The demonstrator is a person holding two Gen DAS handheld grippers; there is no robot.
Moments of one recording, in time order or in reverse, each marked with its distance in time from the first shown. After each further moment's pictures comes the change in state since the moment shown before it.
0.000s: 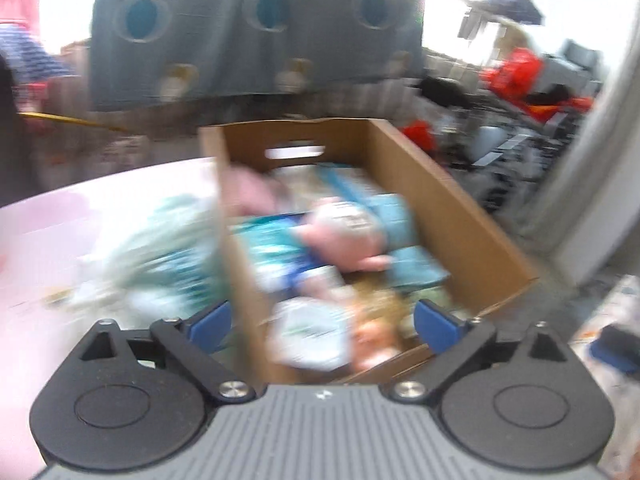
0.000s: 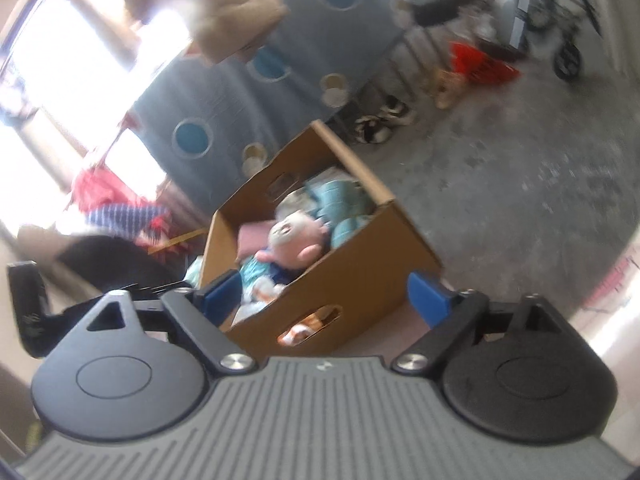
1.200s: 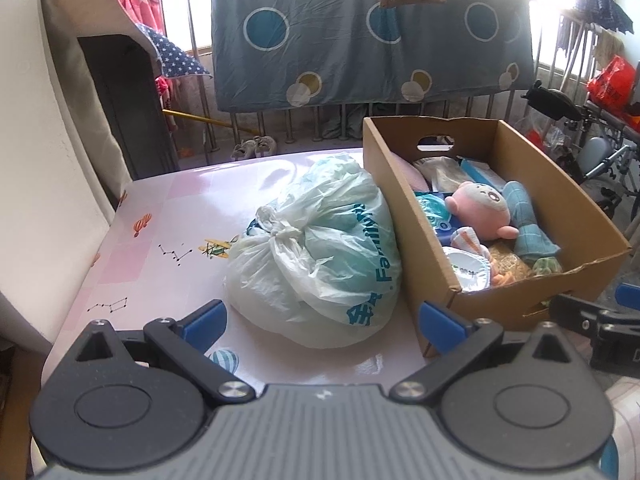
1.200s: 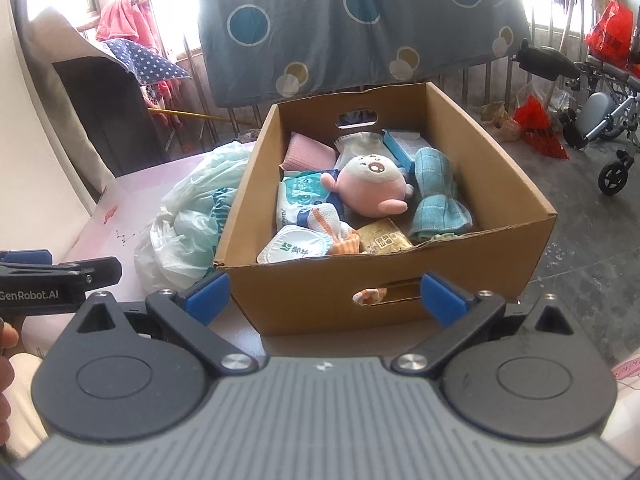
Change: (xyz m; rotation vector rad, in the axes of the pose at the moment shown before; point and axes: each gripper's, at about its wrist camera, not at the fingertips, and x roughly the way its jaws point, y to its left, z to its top) left arm -0.060 0.041 -0.058 -0.072 -0.035 0.321; right arm 0.074 0.143 -0.043 -0.461 0.148 -0.116
